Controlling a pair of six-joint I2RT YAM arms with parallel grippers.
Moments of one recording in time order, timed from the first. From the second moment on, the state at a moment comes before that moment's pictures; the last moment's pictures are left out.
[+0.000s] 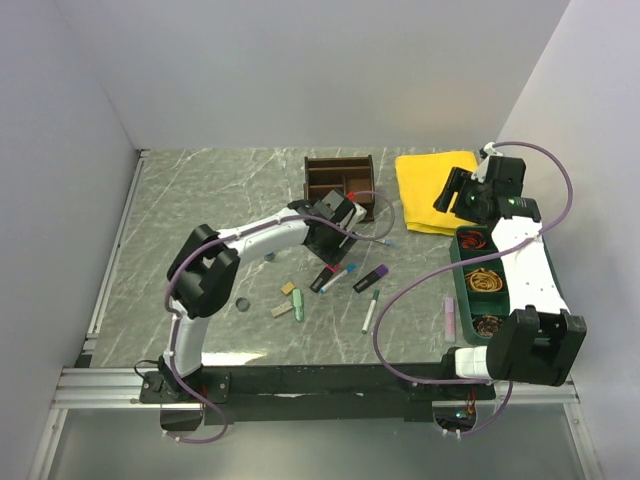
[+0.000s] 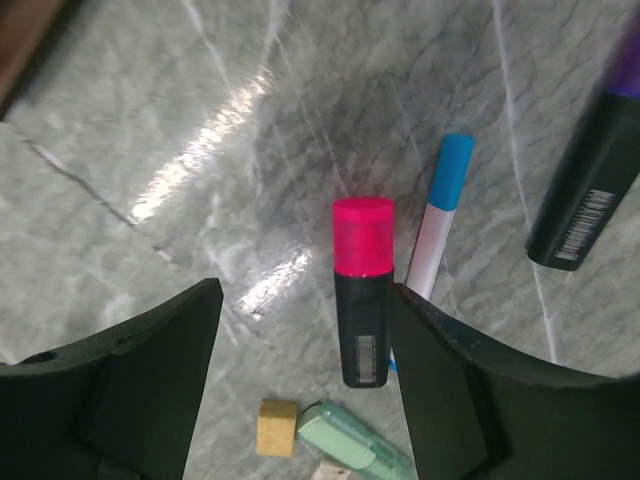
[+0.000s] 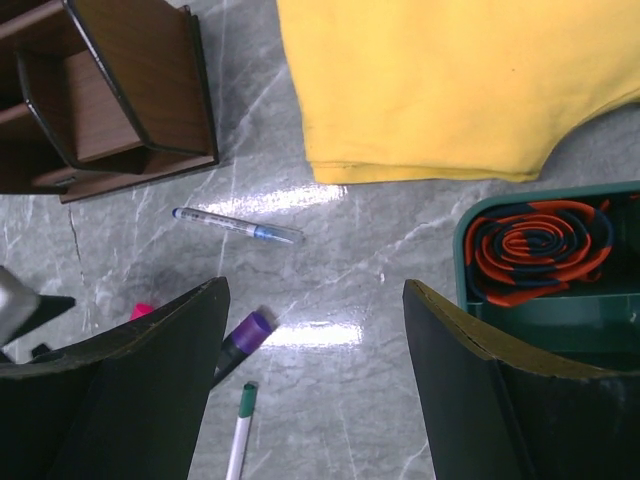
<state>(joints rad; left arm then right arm) -0.81 2.01 1.59 -0.66 -0.06 -0.07 -0.14 1.33 1.21 -0.62 -0.21 0.22</state>
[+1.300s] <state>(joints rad) -0.73 2.08 1.86 -0.76 0.12 0.00 -0.20 1.42 1.27 -0.62 -0.26 0.26</state>
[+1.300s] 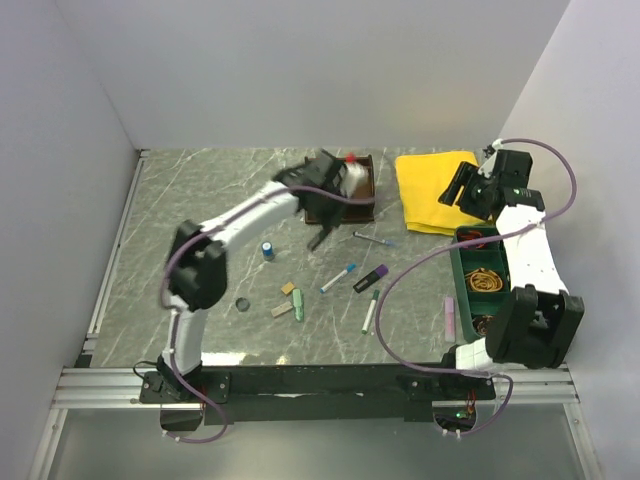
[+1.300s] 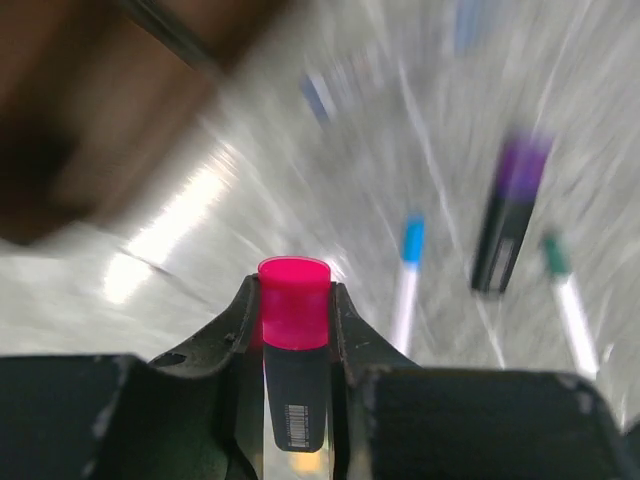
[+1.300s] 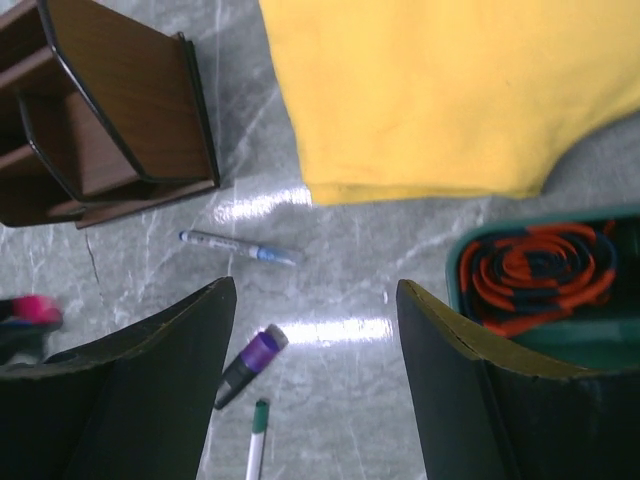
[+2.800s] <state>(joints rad) -0.47 2.03 1.36 0.84 0.33 0.07 -0.16 1.49 1.29 -0.56 -0.22 0.18</state>
